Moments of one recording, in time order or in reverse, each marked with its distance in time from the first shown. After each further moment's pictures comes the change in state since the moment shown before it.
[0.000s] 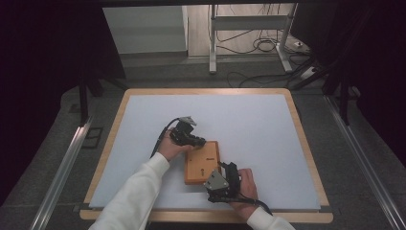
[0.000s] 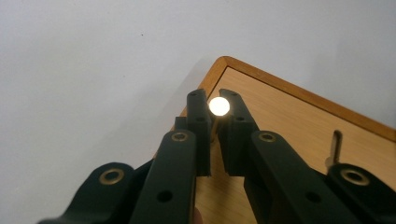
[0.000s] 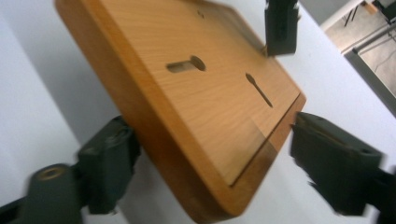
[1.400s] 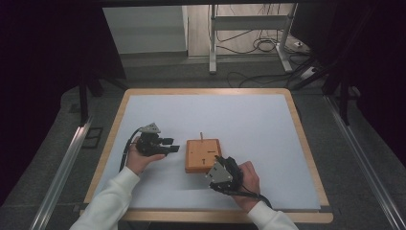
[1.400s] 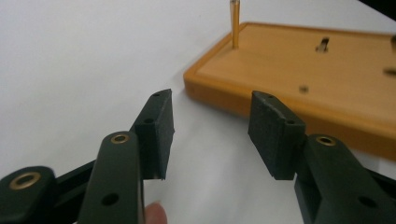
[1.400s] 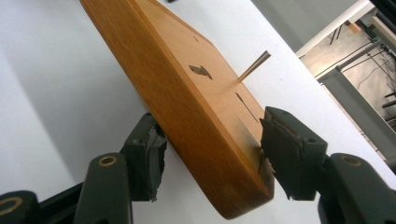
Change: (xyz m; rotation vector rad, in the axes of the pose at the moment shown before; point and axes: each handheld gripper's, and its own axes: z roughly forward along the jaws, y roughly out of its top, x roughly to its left) left arm 0.009 -0.082 -0.083 -0.159 0.091 -0.063; right arm -0.022 0.015 -0.010 -0.061 -0.033 -0.012
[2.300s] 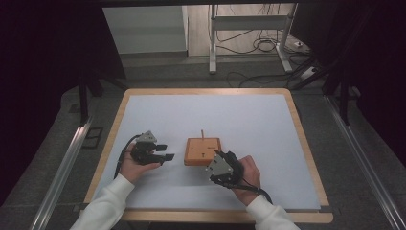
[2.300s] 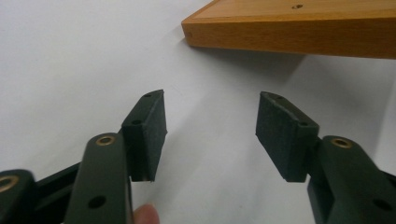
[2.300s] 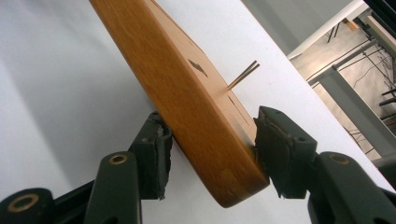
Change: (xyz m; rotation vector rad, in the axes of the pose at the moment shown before) left arm -0.011 -0.020 -0.010 0.044 0.075 0.039; right arm -0.016 0.011 0.002 0.011 -0.003 0.000
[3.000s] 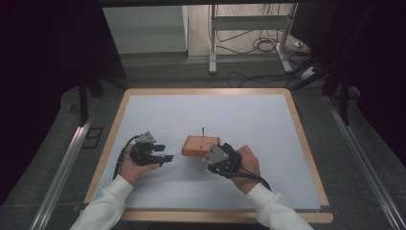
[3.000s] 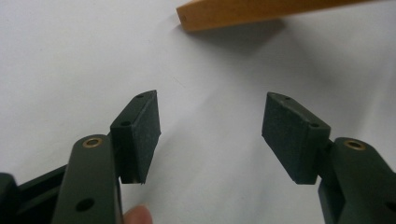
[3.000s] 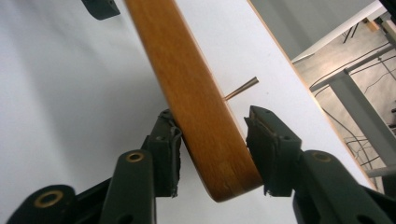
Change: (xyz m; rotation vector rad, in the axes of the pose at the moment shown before) left arm 0.001 -0.002 0.000 0.014 0.004 -0.009; right arm -0.023 0.023 0.005 0.043 0.054 -0.056
